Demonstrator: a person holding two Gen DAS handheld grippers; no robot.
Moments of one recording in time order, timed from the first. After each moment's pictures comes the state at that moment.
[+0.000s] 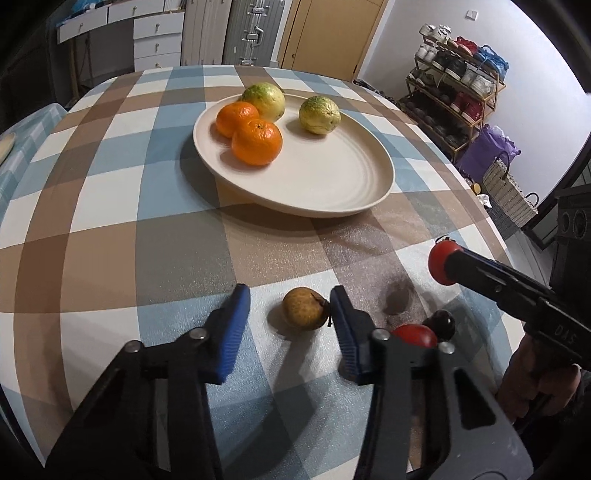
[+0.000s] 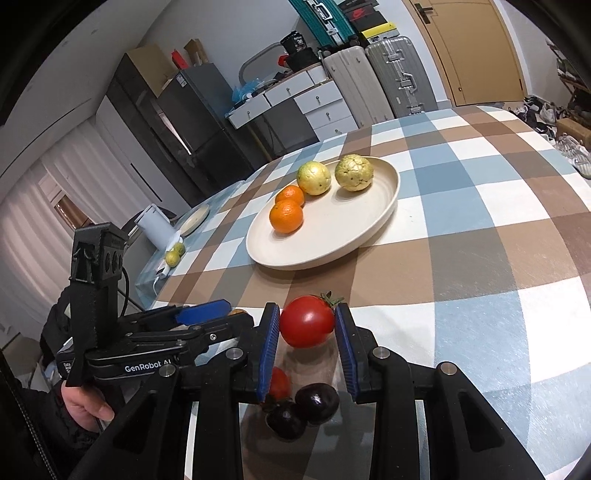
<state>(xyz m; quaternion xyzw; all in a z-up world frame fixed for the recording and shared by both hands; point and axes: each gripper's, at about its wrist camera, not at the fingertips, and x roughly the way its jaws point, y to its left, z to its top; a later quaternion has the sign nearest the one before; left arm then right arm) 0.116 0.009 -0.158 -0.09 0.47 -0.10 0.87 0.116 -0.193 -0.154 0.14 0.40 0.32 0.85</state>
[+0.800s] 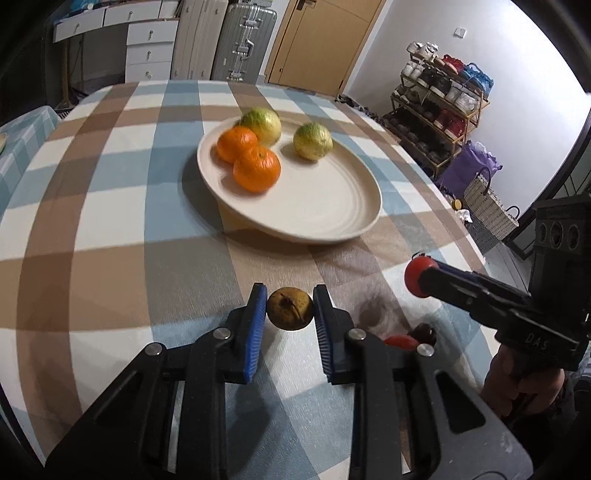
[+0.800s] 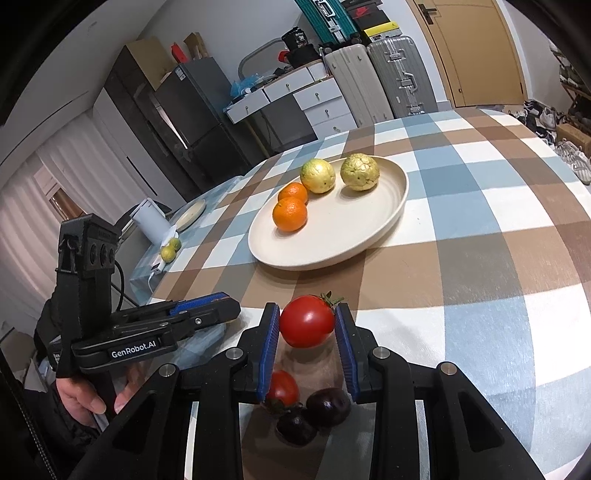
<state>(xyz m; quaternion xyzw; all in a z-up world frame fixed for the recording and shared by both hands) 0.115 0.032 -0.139 -0.12 0.44 -0.13 0.88 0.117 -0.179 -0.146 0.12 0.40 0.32 0.85</state>
